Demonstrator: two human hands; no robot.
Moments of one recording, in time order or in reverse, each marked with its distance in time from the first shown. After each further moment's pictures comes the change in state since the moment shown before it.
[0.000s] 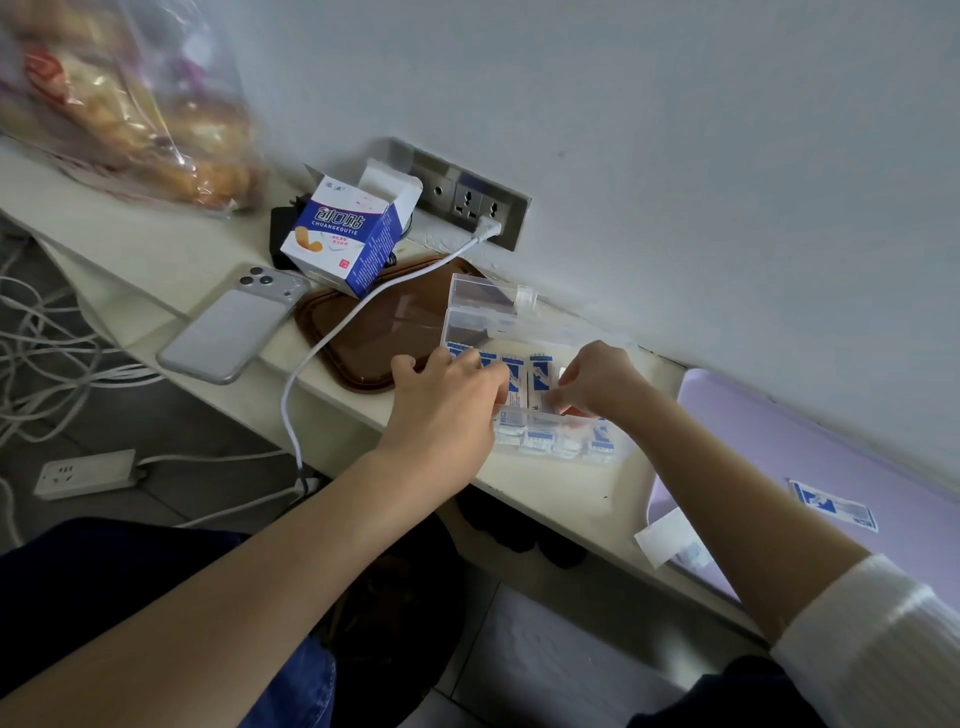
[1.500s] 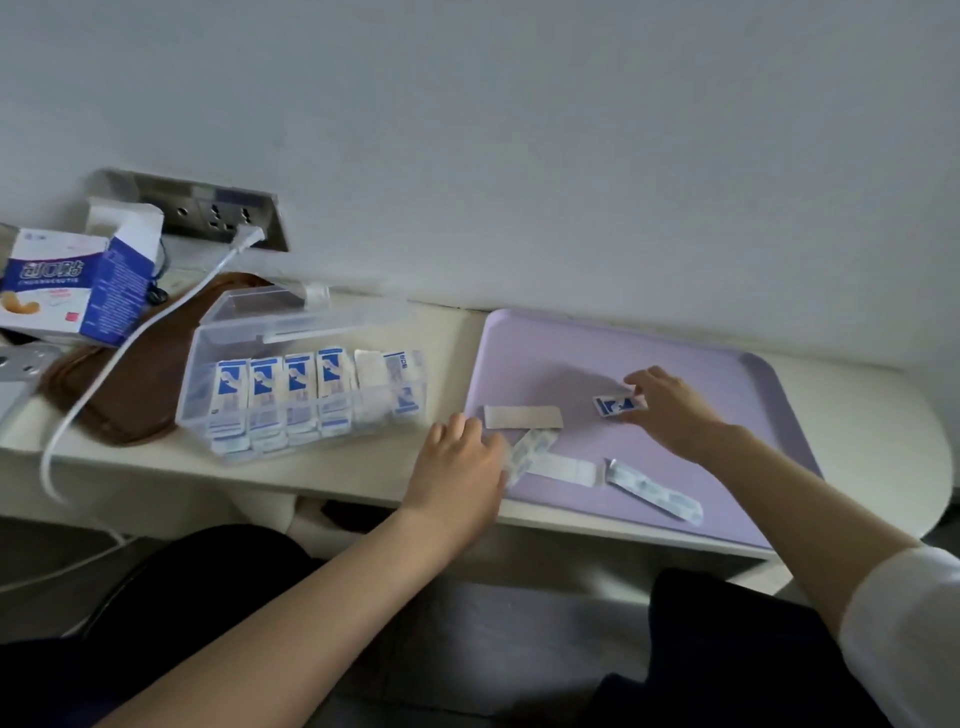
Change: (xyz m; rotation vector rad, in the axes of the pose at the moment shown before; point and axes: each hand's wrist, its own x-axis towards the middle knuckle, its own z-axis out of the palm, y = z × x) left_hand -0.015 0.150 0.112 0.268 -0.075 0.510; right_hand -0.073 0.283 -0.027 -0.144 0.214 0.145
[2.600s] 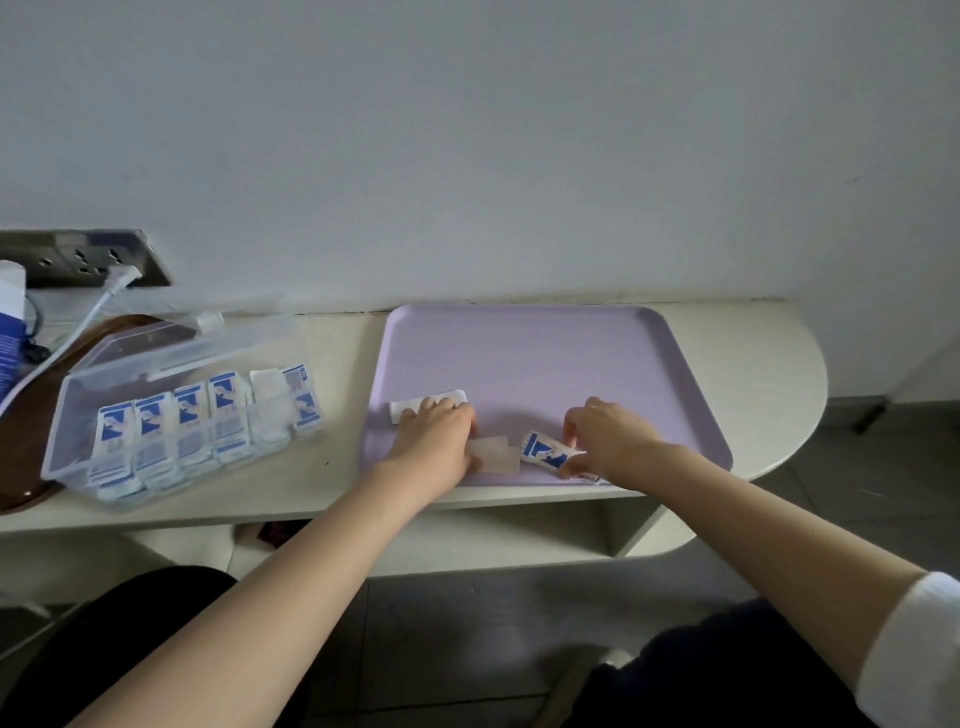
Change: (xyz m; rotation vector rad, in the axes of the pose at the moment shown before) left_hand 0.052 0.053 -0.005 -0.232 -0.328 -0.007; right_hand -0.083 0.017 -0.001 -0.020 -0.181 0.039
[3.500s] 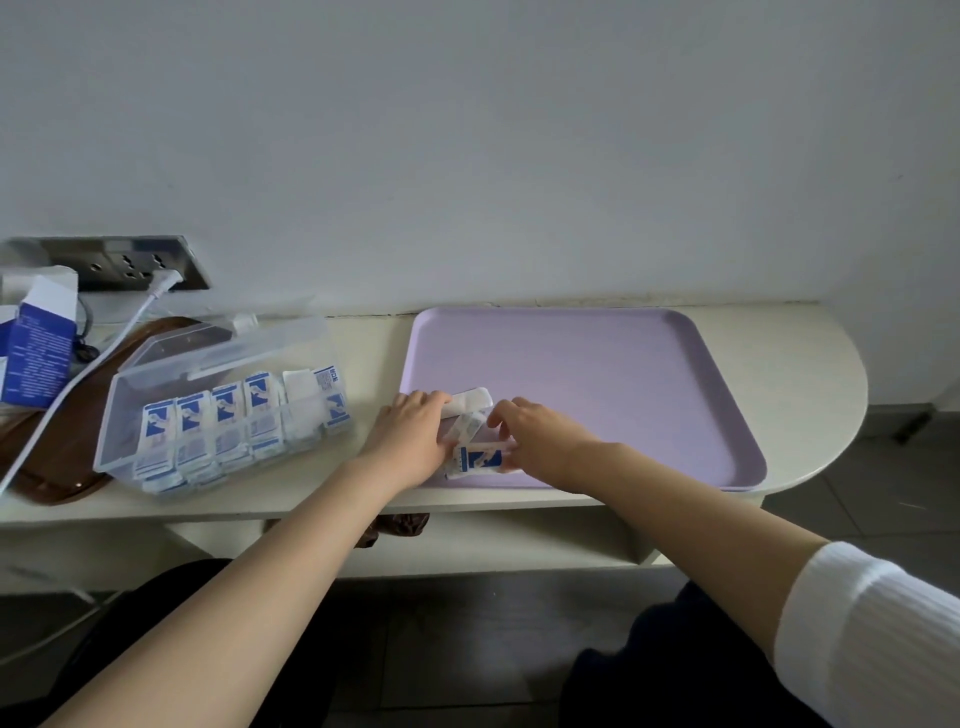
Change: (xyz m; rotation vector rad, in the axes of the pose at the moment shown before) left_hand -0.004 -0.050 0.001 -0.039 0.111 -0.063; right_hand 0.018 -0.072 0.009 0.158 0.014 -0.291
